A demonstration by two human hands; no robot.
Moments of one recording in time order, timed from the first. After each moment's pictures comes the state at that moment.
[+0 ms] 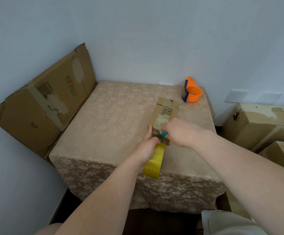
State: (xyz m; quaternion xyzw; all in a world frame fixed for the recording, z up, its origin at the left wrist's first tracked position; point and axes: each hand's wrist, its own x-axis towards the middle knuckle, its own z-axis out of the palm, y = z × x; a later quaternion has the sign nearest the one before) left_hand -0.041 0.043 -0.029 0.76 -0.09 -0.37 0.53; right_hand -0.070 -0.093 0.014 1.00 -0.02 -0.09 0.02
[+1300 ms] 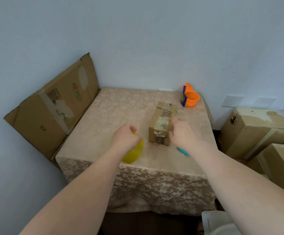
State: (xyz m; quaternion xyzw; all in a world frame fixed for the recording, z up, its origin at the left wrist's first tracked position) left_hand -0.001 0.080 0.000 0.91 -0.11 -0.16 0.36; right_hand -0.075 -0.096 -0.016 0.96 -0.23 0.06 -0.13
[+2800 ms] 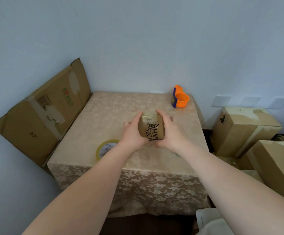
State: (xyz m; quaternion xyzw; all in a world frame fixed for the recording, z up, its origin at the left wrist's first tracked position) left_hand -0.033 0.052 0.028 0.84 -0.23 -0.18 0.45; right_hand -0.099 -0.080 0.008 0.92 -0.20 0.11 -0.31
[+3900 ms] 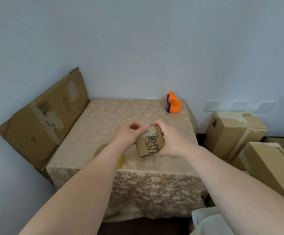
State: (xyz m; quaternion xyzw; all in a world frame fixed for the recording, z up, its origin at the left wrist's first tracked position) left_hand -0.031 0.054 0.038 0.81 -0.21 -0.18 0.52; right_hand -0.138 -0.076 0.042 0.94 -0.12 0.05 -0.31
